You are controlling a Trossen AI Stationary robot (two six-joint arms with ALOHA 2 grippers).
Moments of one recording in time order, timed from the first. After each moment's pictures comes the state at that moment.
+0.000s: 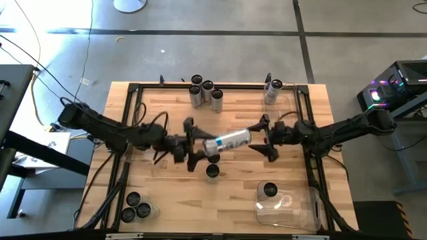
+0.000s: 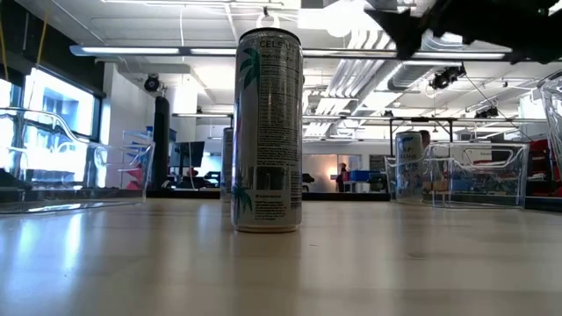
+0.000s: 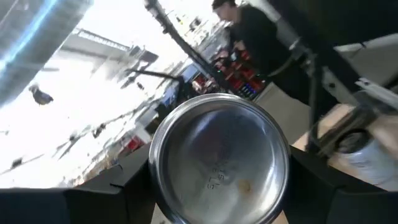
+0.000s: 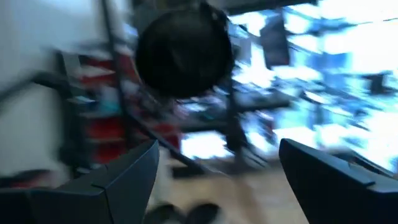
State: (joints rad) left arm -0.26 1.35 0.90 0.65 -0.16 0.88; right arm 0.08 1.03 0.33 0.94 -0.04 0.13
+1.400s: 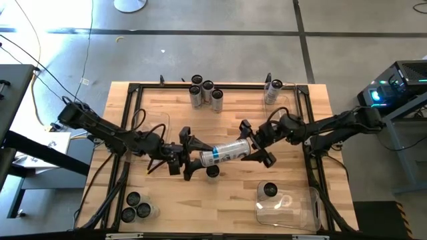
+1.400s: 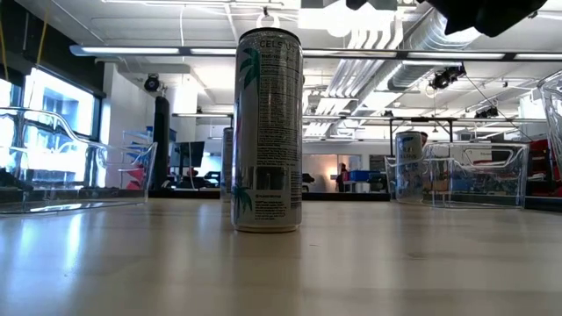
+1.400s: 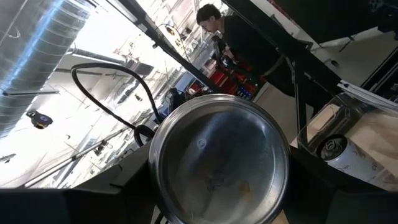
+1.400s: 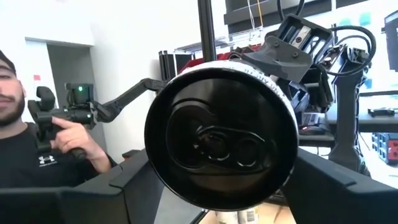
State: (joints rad) left arm -0.35 1.35 0.90 0.60 -0.23 0.95; right arm 0.06 1.28 0.65 0.95 -0.47 0.22
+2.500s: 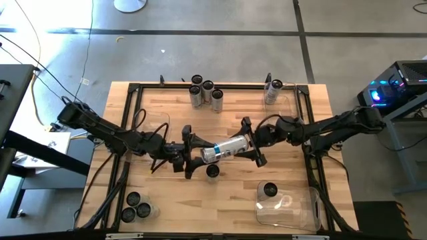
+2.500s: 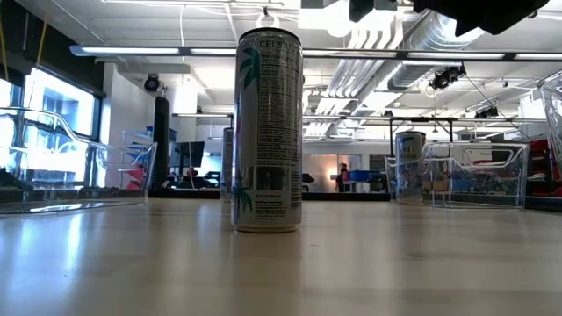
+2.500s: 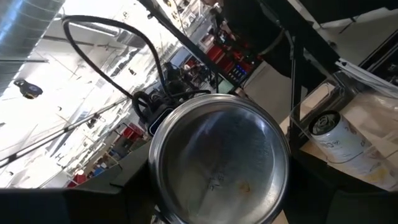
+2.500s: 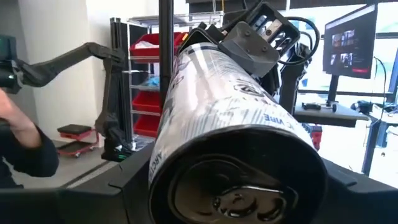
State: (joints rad) left arm -0.34 1.35 0.89 0.54 -0.29 0.87; right arm 0.07 1.27 0.65 0.82 -0.26 0.00
